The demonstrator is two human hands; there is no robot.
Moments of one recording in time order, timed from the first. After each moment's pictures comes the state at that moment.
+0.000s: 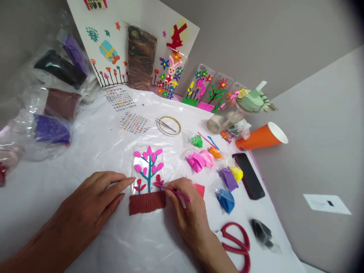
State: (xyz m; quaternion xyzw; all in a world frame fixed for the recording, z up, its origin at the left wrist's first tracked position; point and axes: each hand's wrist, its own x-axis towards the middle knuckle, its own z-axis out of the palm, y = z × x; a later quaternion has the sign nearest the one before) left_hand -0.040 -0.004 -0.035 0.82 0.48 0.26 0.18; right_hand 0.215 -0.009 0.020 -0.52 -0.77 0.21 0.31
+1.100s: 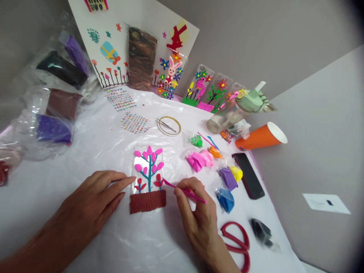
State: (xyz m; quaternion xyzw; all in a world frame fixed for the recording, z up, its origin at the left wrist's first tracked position) left_hand -0.041 -0.004 -0.035 0.83 0.46 0.25 0.18; right_hand 0.221 -0.016 0.029 -0.55 -0.73 0.21 0.35
